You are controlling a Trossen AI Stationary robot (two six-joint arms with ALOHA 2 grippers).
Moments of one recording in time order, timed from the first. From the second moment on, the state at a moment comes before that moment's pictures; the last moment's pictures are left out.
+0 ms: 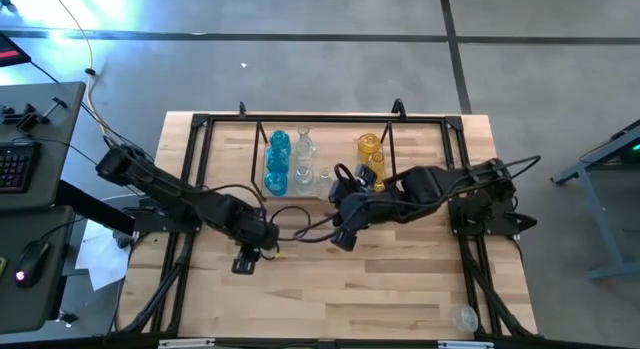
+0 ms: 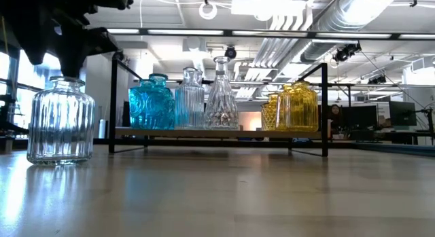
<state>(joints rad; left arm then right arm) -0.39 1.45 1.05 -0.91 0.07 -0.31 0.33 1.84 2.18 -1.22 0.43 0.53</state>
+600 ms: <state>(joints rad) -0.39 1.55 1.06 -0.89 0.07 -0.28 0.37 1.84 2.18 -1.20 0.43 0.56</state>
